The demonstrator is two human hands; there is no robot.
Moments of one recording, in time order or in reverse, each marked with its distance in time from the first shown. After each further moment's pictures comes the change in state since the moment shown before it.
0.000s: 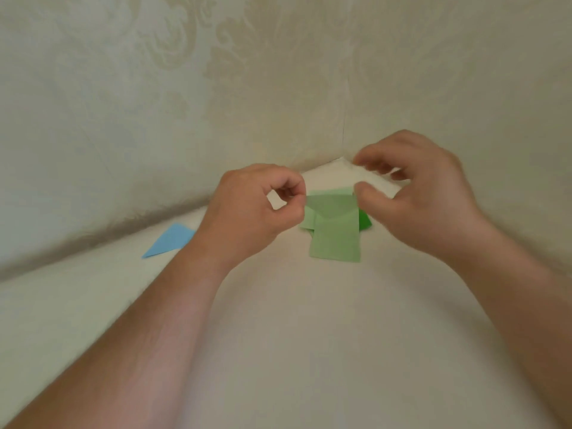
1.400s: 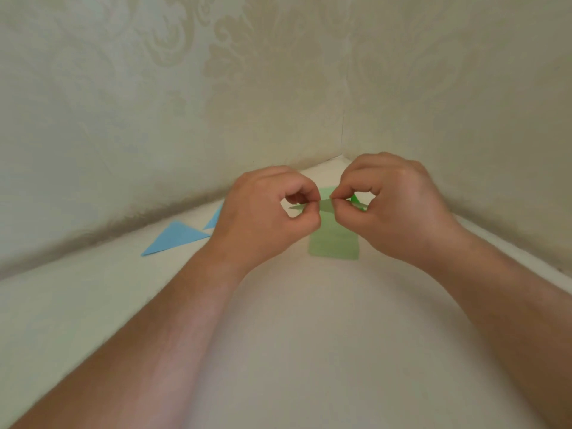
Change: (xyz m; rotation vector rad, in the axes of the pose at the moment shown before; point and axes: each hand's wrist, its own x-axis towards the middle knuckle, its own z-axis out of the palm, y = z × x) left_hand -0.002 0.007 0.018 0.042 0.051 0.109; right_hand -0.005 -0.006 0.019 -0.067 -0.067 -0.178
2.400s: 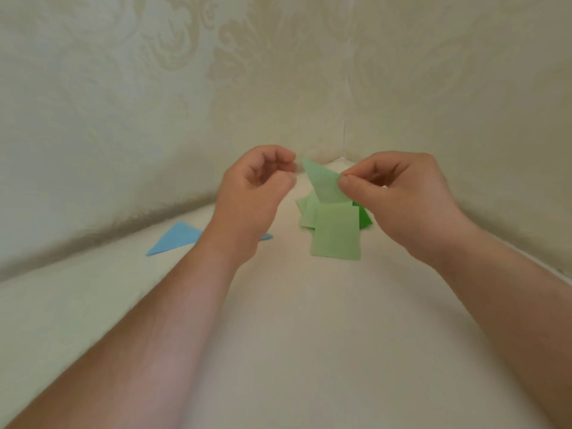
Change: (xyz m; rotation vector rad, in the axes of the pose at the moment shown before) left_hand 0.009 0.002 -0.006 -0.666 0.160 -0.616; right_hand 0.004 -0.009 -0.006 0.550 0.034 0.557
